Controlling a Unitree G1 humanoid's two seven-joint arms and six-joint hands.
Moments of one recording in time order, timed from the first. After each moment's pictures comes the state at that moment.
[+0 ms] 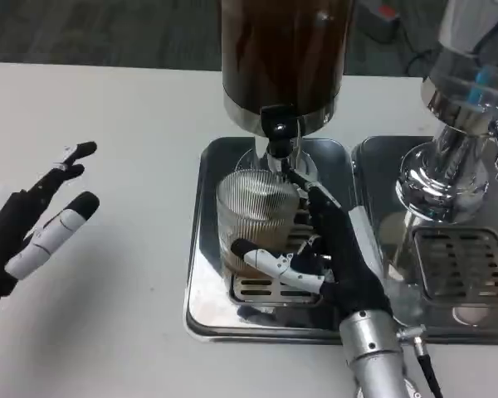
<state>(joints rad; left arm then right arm) -0.24 0.57 0.11 0.92 0.05 -0.88 -0.30 -0.12 0.06 0.26 0.46 -0.32 -0.32 -0.31</state>
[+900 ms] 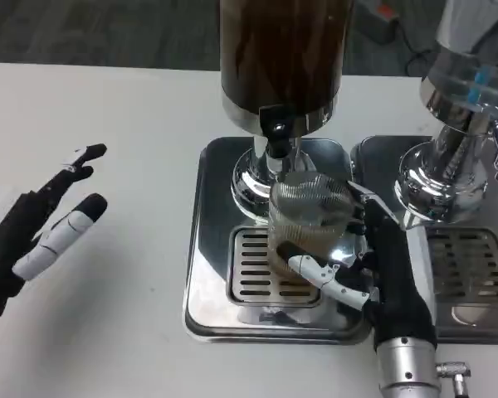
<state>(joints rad) -0.24 0.56 0.10 0.90 0.05 -0.88 -0.31 0.06 0.06 0.22 0.23 -0.35 -0.27 -0.40</state>
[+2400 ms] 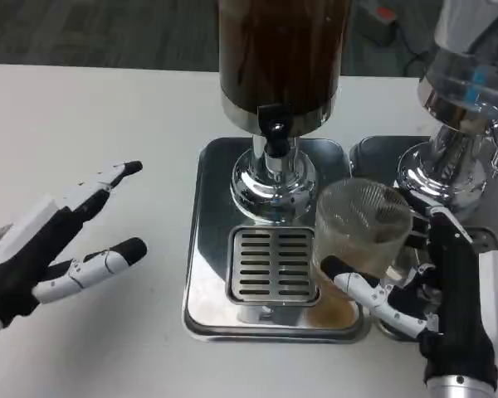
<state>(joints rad) -0.17 0.65 0.02 0.75 0.27 -0.94 -0.19 0.31 0.05 0.20 -0.09 -0.40 -0.25 -0.44</state>
